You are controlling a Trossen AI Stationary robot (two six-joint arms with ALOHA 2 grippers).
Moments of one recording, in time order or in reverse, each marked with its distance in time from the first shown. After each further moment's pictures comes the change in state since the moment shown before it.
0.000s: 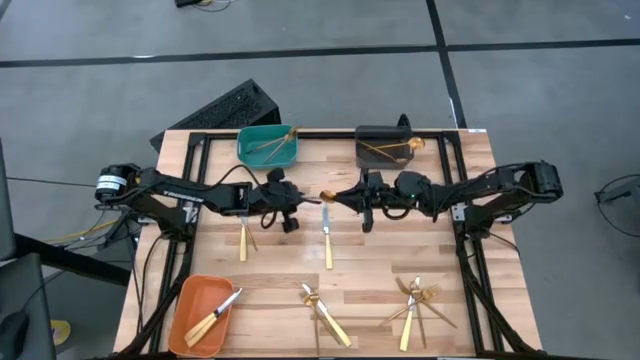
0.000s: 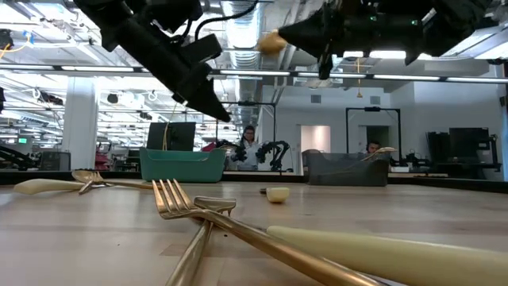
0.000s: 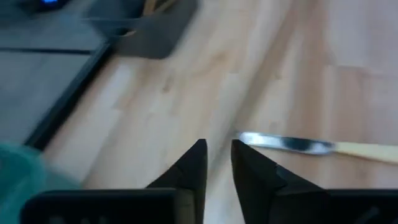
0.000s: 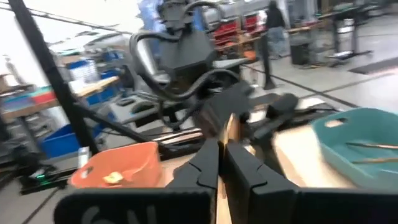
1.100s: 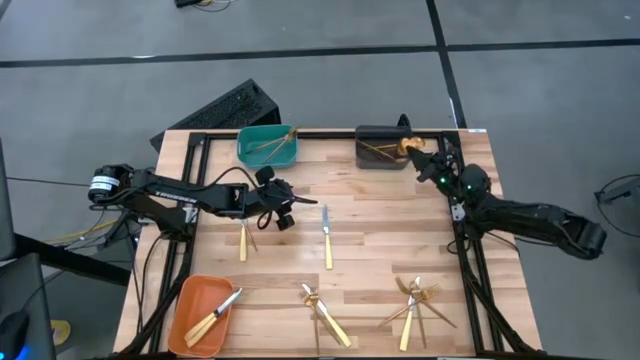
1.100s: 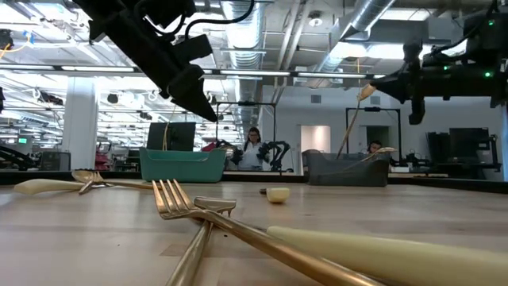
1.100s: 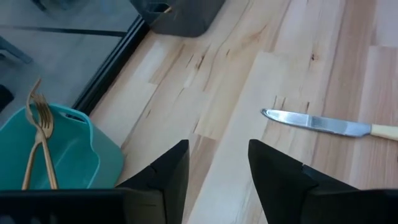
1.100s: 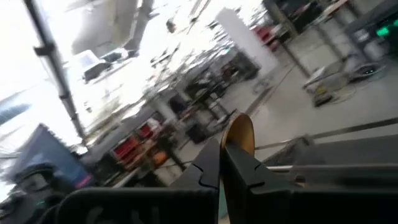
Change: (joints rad) left arm -0.021 -0.058 -0.001 -0.135 -0.128 -0.060; right arm -0.570 -0.675 -0.590 0.090 0.062 0.478
